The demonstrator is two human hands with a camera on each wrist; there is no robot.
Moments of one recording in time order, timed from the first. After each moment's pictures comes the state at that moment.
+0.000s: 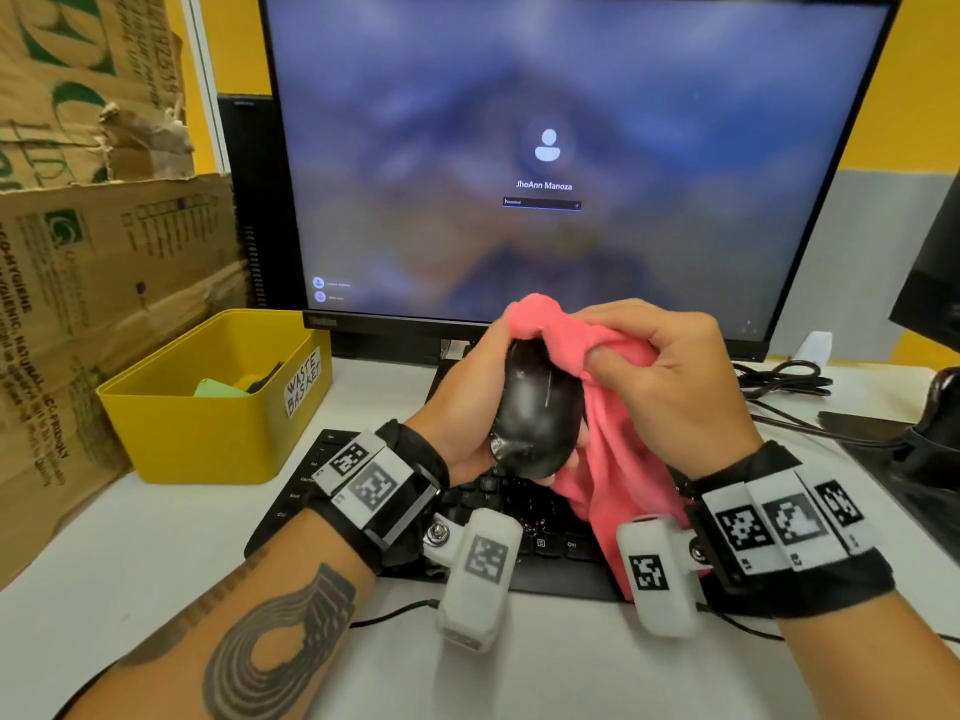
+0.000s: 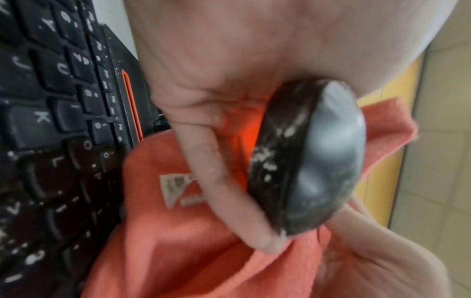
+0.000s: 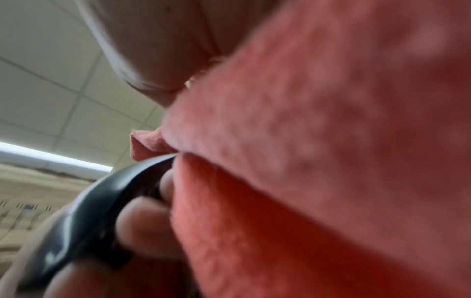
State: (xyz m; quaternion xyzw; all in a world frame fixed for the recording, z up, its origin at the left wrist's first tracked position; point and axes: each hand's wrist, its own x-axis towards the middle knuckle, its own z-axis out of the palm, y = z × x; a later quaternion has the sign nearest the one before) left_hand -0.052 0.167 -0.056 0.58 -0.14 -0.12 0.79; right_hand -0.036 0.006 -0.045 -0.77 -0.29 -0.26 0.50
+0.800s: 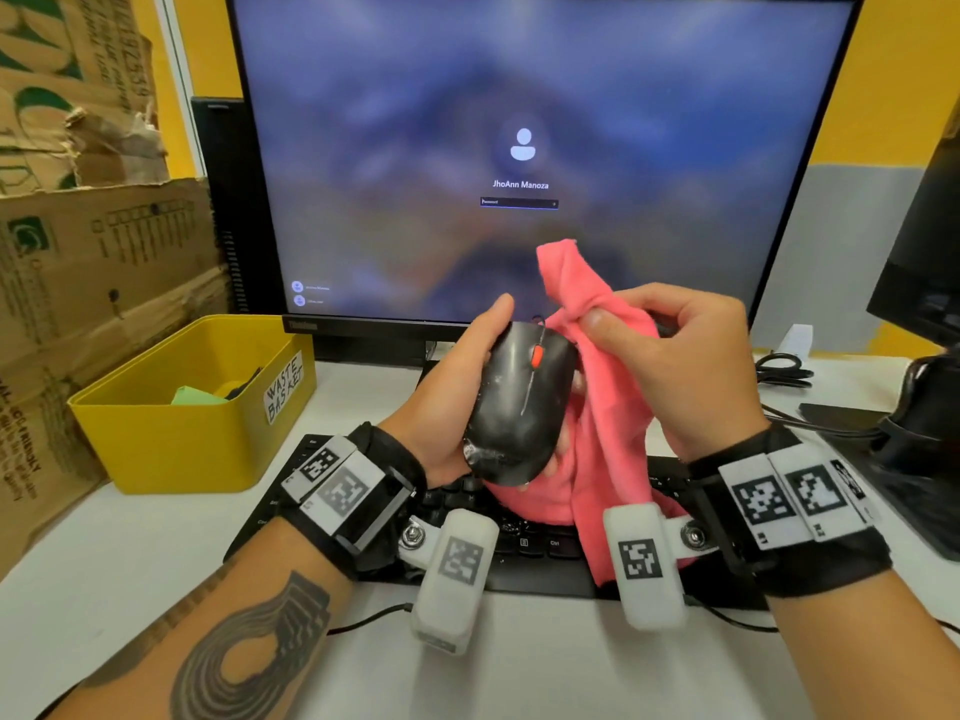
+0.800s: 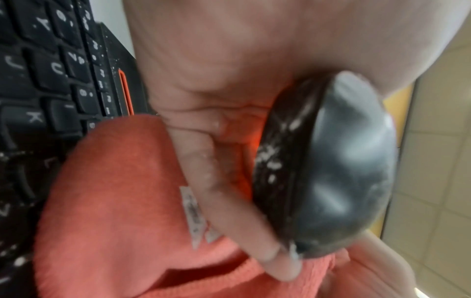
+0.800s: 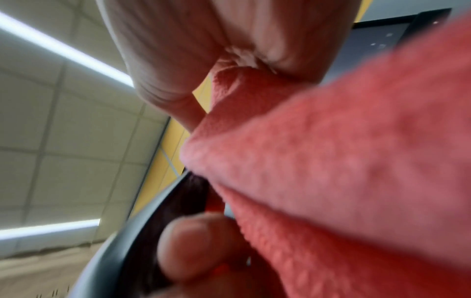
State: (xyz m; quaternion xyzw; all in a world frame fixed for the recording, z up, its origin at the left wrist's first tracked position) left_hand -0.052 0.171 -0.060 0.56 -0.17 -0.19 0.79; right_hand -0.030 -0.007 -0.039 -0.72 -0.20 -0.29 0.60
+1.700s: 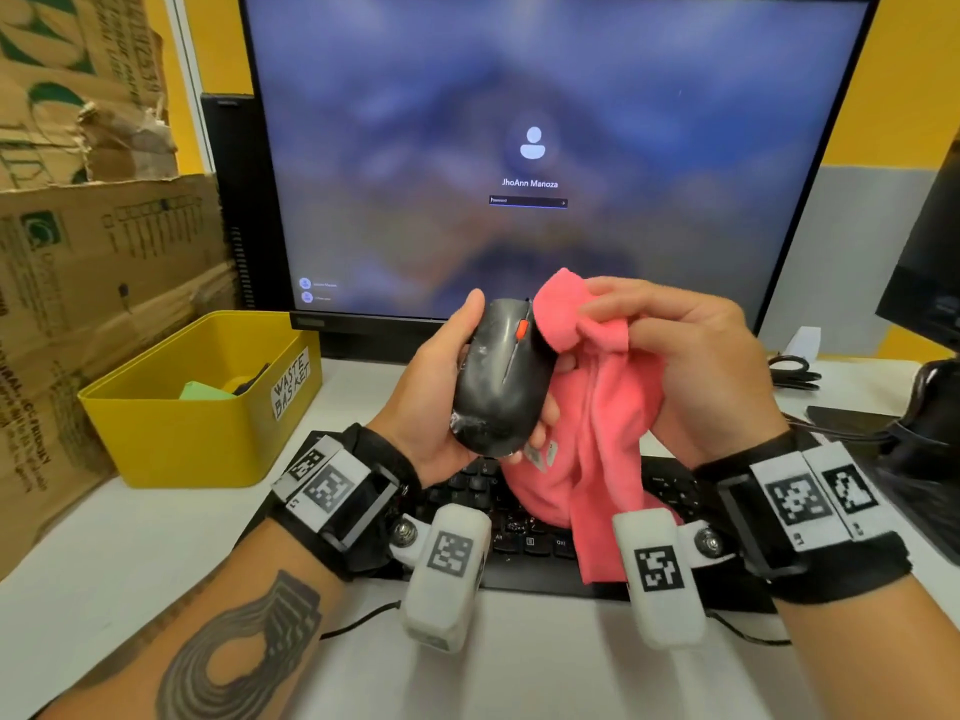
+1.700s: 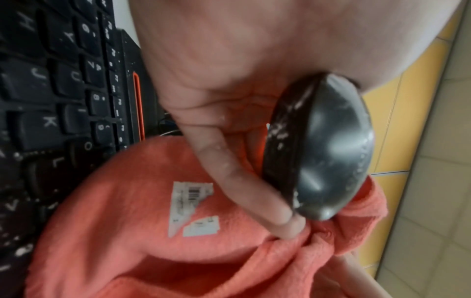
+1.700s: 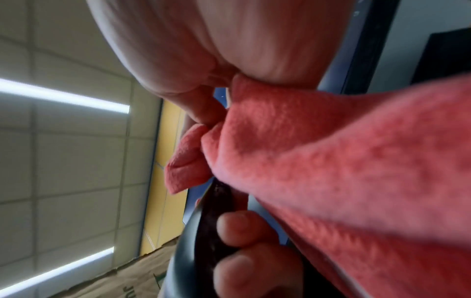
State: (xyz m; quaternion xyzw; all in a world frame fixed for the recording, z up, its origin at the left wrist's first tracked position) left_hand -0.059 0.181 -0.055 0.54 -0.13 -0.14 0.82; right_hand -0.037 -0.002 -0.032 -0.60 -0.26 -0.13 0.75
